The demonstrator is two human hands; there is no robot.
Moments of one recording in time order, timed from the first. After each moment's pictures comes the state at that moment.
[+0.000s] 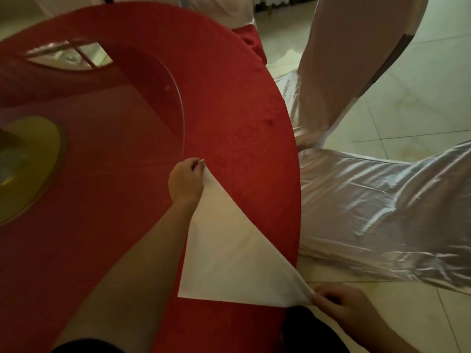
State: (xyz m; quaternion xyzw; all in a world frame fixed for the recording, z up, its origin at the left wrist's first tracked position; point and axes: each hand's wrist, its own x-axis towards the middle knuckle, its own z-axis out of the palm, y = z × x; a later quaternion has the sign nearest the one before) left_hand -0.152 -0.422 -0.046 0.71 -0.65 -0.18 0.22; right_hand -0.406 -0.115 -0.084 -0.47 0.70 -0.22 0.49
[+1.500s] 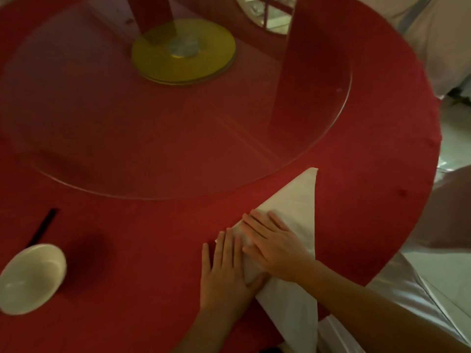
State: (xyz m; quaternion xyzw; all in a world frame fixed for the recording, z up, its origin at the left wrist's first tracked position) left_hand -0.158 -0.155 -0.087 0.83 -0.54 -0.13 0.01; right_hand -0.248 -0.299 -0.079 -0.97 0.17 0.06 0.13
